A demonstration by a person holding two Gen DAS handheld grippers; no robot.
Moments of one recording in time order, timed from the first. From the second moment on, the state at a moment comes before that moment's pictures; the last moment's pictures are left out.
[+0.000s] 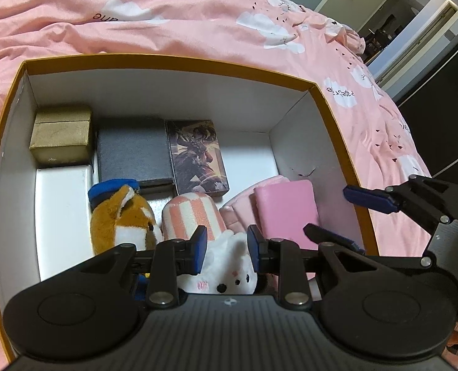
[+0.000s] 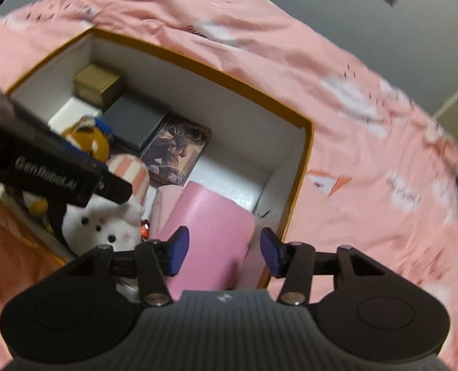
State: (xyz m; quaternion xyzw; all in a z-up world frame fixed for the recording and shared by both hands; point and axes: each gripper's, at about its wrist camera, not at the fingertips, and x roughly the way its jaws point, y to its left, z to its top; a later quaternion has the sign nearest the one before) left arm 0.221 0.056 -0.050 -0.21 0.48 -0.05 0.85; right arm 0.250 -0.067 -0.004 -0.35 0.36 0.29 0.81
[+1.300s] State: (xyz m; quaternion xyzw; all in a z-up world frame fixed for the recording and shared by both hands) left arm 0.156 0.005 0.009 -0.10 0.41 -0.08 0.90; right arm 0.239 -0.123 0.034 -0.12 0.43 0.29 0.85
